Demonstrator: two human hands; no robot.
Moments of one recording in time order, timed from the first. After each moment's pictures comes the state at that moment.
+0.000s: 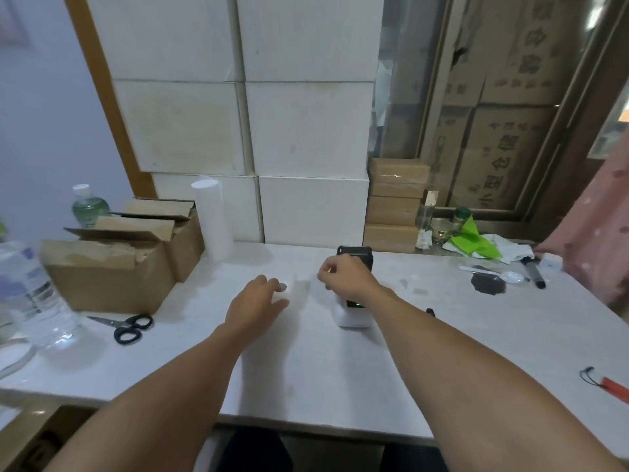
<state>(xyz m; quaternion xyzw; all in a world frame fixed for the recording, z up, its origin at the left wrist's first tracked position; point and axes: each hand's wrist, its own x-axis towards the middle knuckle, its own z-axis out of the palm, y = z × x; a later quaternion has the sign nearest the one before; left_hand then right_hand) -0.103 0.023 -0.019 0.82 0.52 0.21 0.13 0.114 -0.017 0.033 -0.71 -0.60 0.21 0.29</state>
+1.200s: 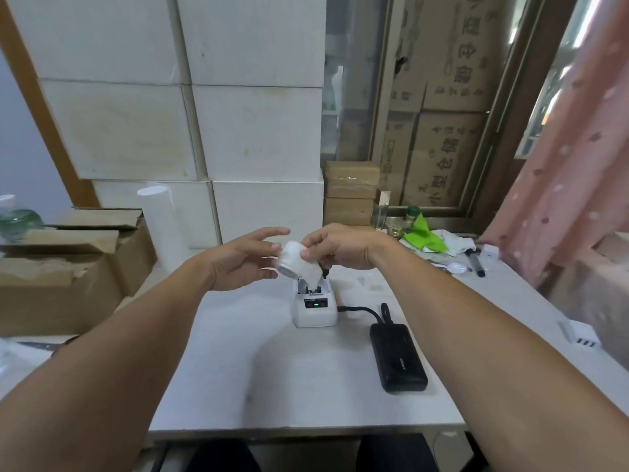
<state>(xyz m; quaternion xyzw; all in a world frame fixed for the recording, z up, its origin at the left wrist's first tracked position) -0.051 0.047 0.086 0.59 0.21 0.18 0.76 0.175 -0.051 0.123 -0.56 -0.60 0.49 0.30</state>
